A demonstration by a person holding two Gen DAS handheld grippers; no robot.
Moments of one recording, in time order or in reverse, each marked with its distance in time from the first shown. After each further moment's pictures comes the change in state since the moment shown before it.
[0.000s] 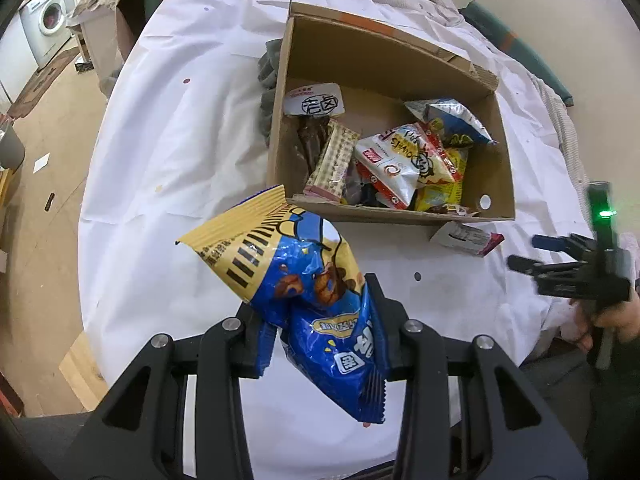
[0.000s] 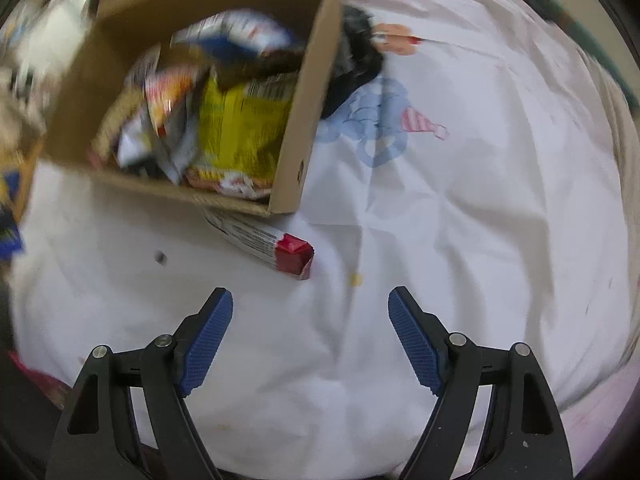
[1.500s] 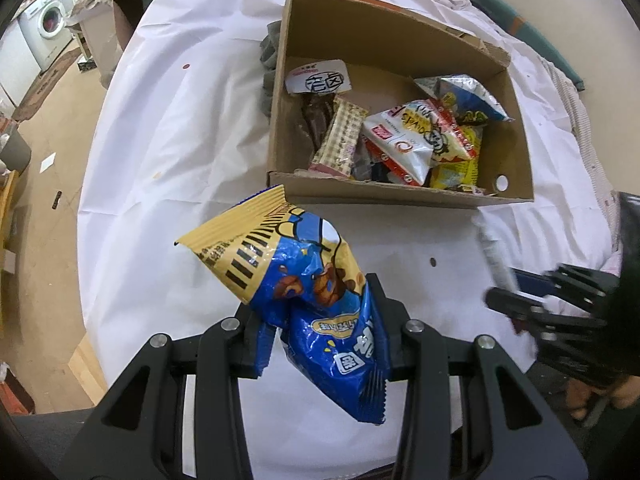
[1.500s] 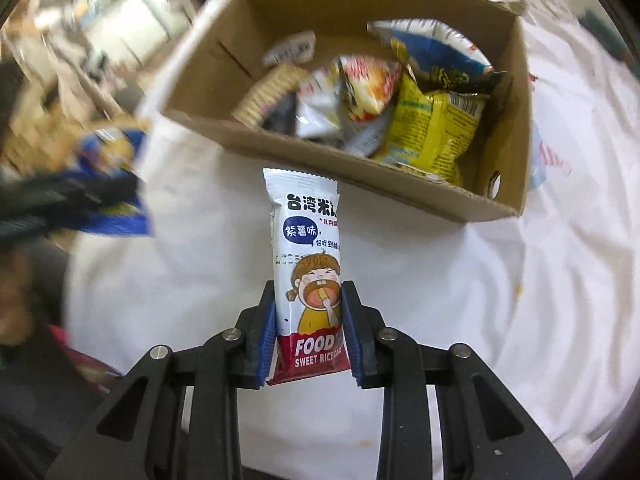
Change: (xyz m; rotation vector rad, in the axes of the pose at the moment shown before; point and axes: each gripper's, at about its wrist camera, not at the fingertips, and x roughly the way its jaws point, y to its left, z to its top) left arm 0.020 -0.002 -0.007 0.023 0.044 0.060; right arm -0.034 0.091 -0.052 -0.013 -0.160 0.318
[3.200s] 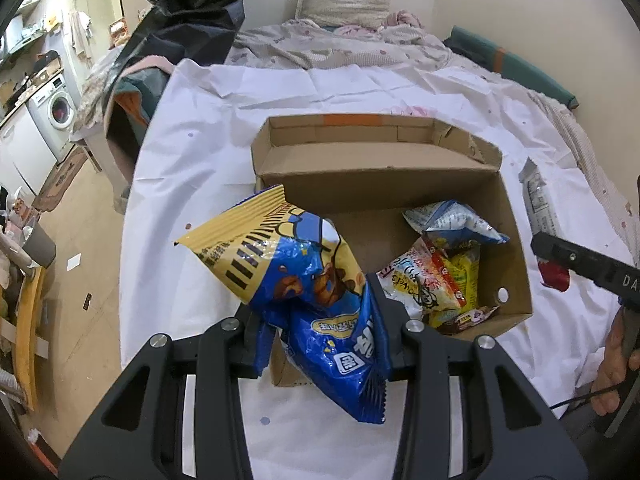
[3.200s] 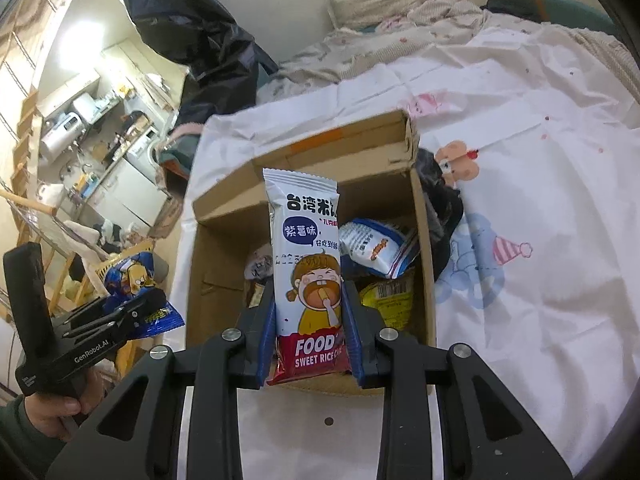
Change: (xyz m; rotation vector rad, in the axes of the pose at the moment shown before) left arm -0.034 -0.039 0.102 0.155 -0.278 0.101; right arm -0.053 -0.081 0.107 0.277 -0.381 0.067
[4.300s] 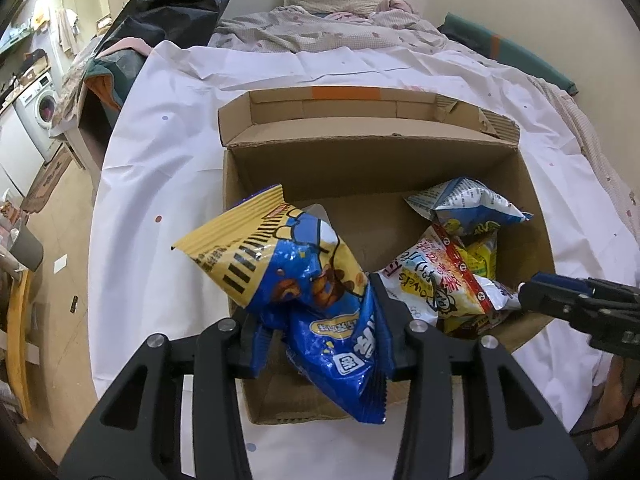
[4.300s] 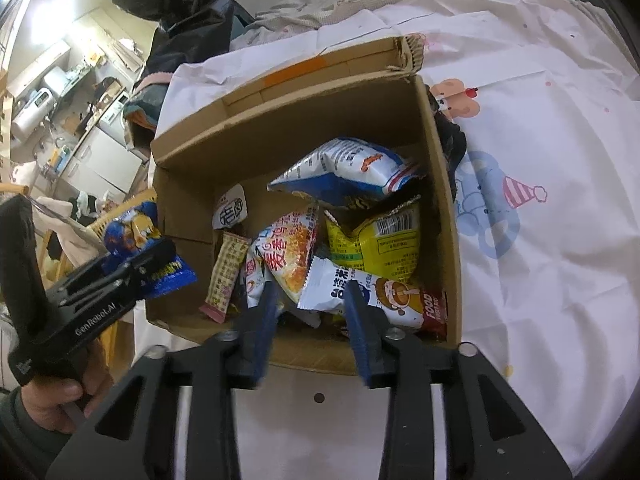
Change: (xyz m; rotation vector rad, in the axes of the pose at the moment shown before) left arm 0.051 -0.004 -0.008 0.016 0.021 -0.032; right arm 0.033 0.000 -0.024 0.036 0.122 -0.056
